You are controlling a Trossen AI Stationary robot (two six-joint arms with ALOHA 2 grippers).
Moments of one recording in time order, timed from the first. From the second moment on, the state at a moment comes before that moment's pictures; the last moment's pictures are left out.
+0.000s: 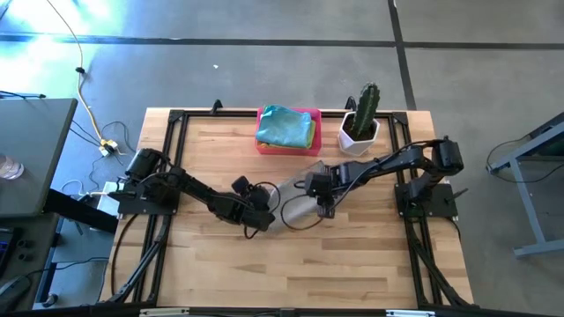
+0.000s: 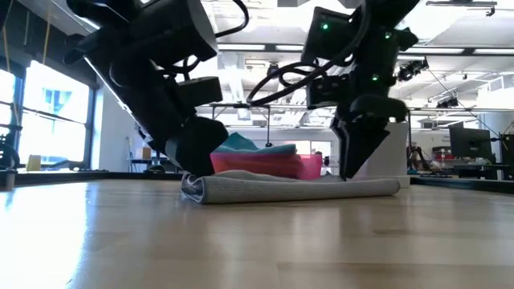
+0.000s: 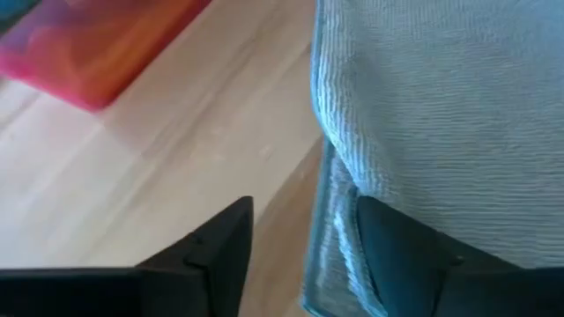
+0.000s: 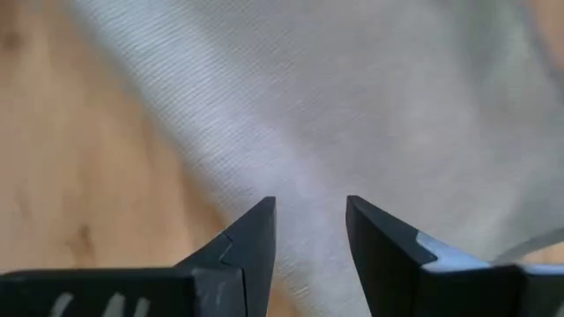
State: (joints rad) left arm -0.18 1.85 0.92 -0.28 -0.77 -0.73; right arm 0.01 1.71 1.01 -0.59 0.07 0.10
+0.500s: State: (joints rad) left arm -0.17 1.85 0.96 -0.30 -0.84 -0.21; right arm 0.10 1.71 1.01 -0.61 0.16 0.18
